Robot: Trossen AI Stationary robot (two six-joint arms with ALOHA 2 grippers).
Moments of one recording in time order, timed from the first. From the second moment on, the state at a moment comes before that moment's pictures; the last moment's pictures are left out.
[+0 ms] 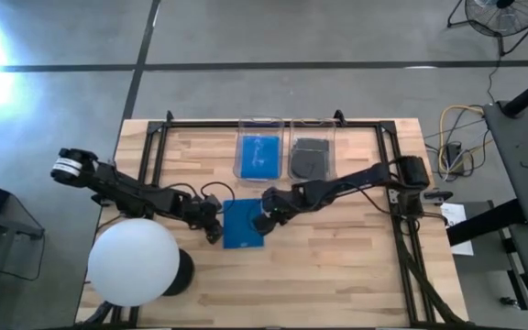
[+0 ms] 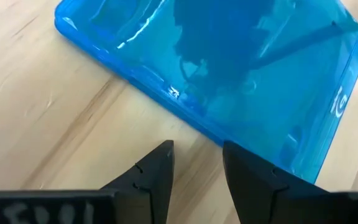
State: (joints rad) left arm -0.19 1.35 0.46 -0.13 -0.07 -0.89; right arm 0.07 1.94 1.30 -0.30 -0.08 1.08
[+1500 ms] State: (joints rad) left arm -0.19 1.49 0.46 0.09 0.01 -0.85; right arm 0.08 2.06 1.39 -0.07 -0.19 1.21
